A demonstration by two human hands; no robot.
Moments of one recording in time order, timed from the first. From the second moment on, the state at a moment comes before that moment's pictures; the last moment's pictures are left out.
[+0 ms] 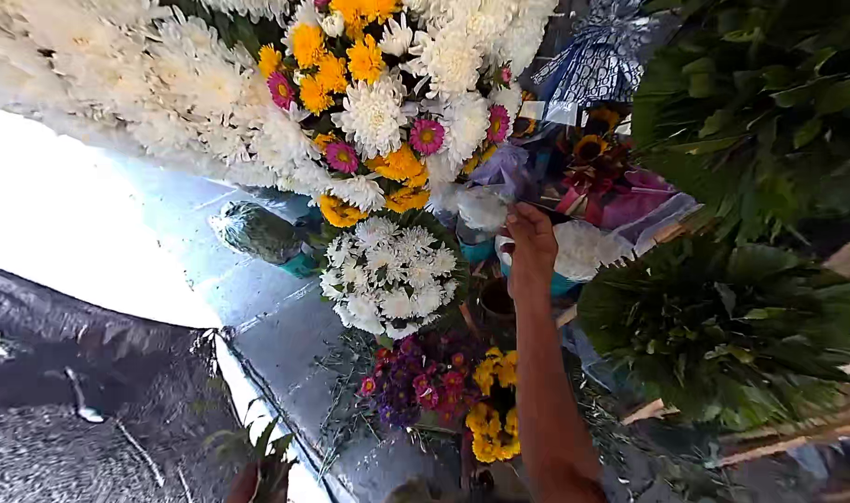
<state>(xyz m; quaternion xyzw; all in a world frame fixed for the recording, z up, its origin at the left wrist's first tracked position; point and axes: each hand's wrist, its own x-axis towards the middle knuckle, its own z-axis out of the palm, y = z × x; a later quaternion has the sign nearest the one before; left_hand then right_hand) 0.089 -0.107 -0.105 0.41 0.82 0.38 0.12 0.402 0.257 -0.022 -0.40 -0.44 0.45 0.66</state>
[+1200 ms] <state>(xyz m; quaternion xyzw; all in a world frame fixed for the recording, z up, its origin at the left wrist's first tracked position) 0.129 -0.265 -0.393 0.30 0.76 -0.08 0.57 0.347 0.213 -0.465 -0.67 -0.56 0.45 0.21</state>
